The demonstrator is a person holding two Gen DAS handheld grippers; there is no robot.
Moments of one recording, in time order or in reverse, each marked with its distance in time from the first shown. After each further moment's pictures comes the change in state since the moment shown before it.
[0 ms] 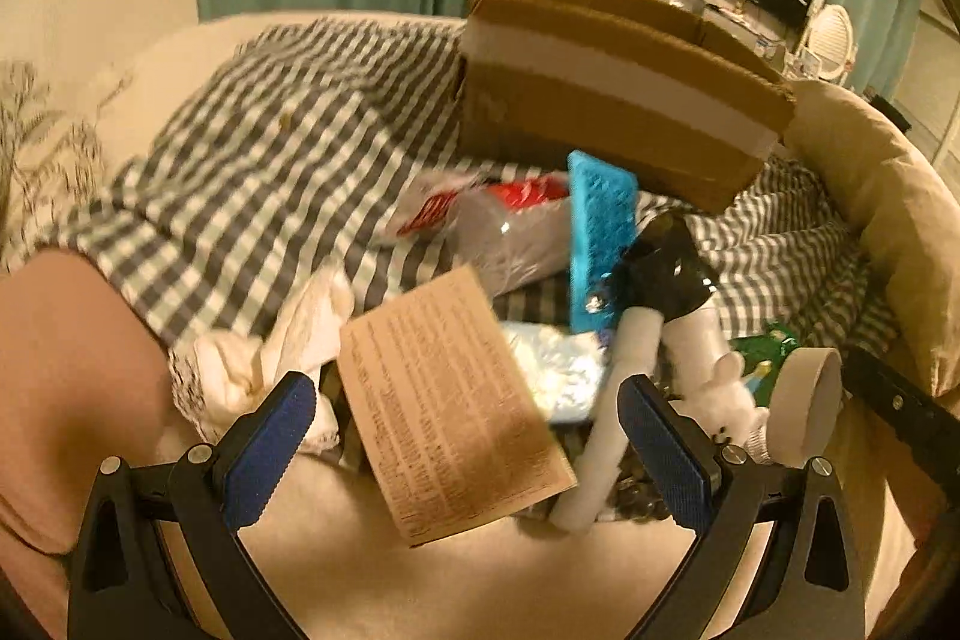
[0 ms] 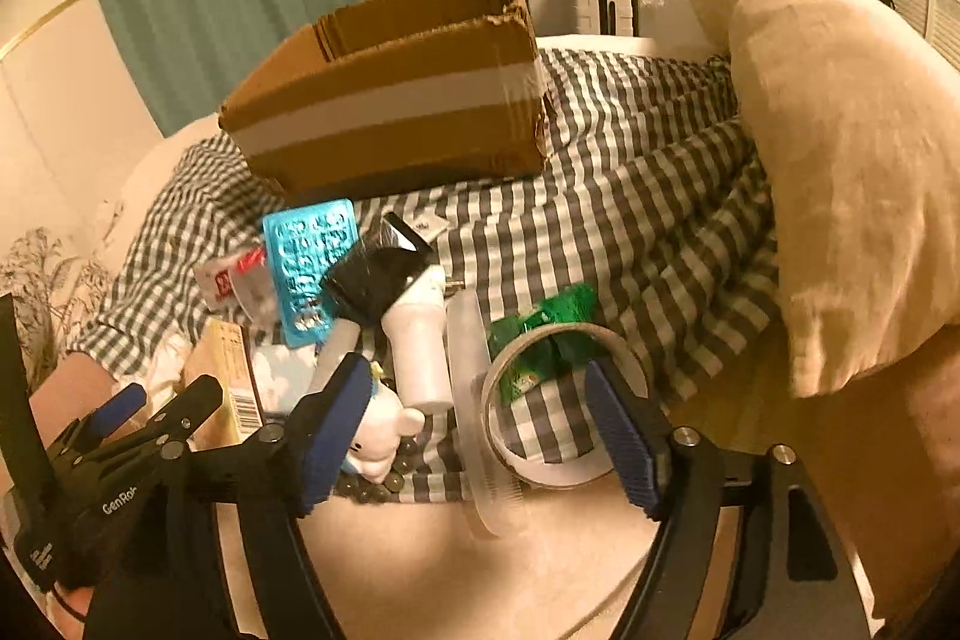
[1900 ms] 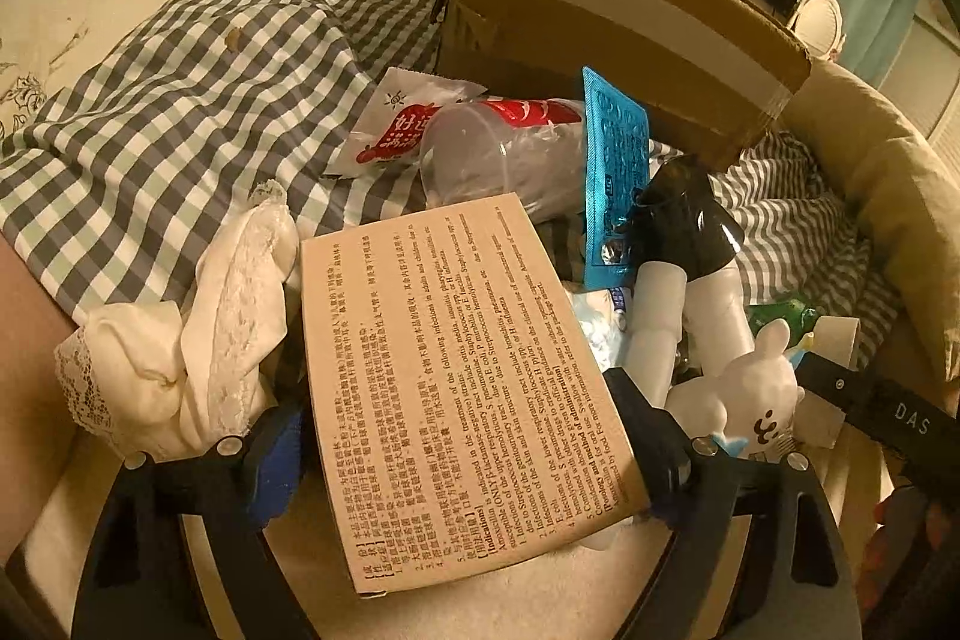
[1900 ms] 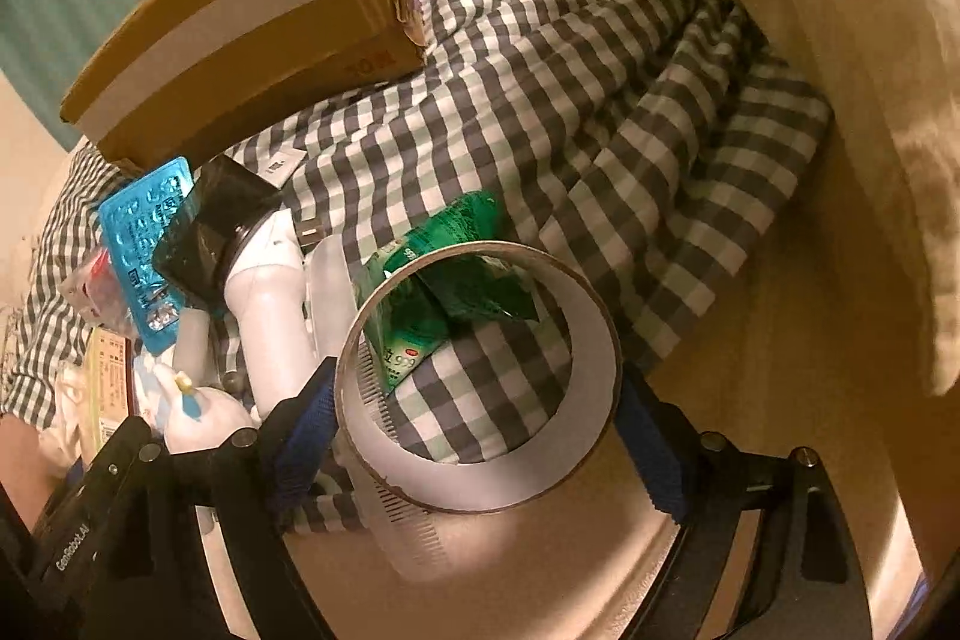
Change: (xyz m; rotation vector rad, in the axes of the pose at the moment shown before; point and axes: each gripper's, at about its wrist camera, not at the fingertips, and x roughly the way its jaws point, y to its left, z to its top) left arm 0.049 0.009 -0.015 -0.019 0.080 -0.077; right arm 0.067 -0.033 -0.005 0.186 0.187 -0.136
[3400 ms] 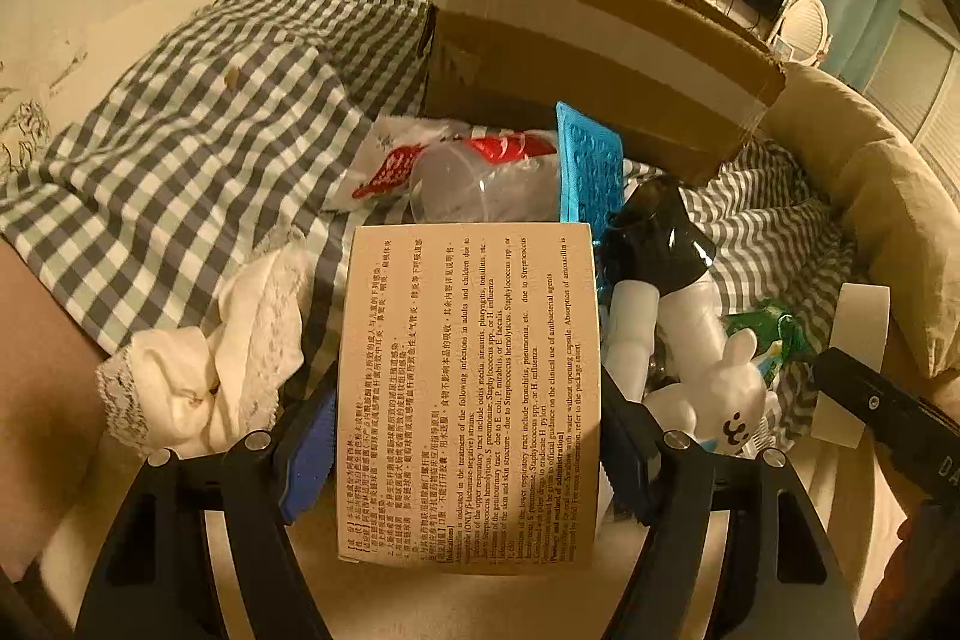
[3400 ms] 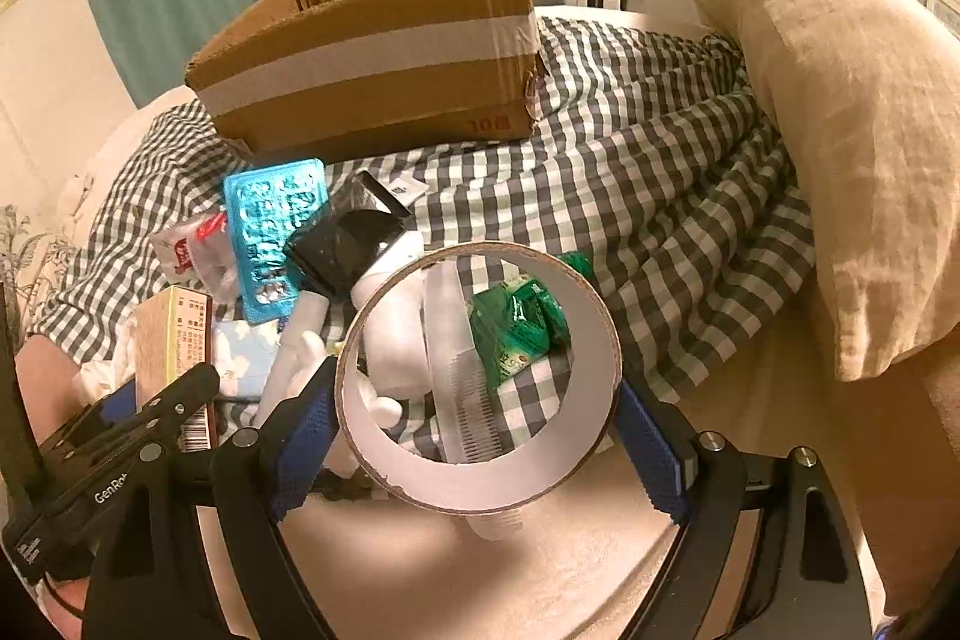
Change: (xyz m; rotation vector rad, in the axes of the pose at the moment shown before) left arm -0.022 -0.003 0.002 0.022 -0.050 0.000; right arm -0.050 0.032 -0.016 -0.195 -0.139 0.064
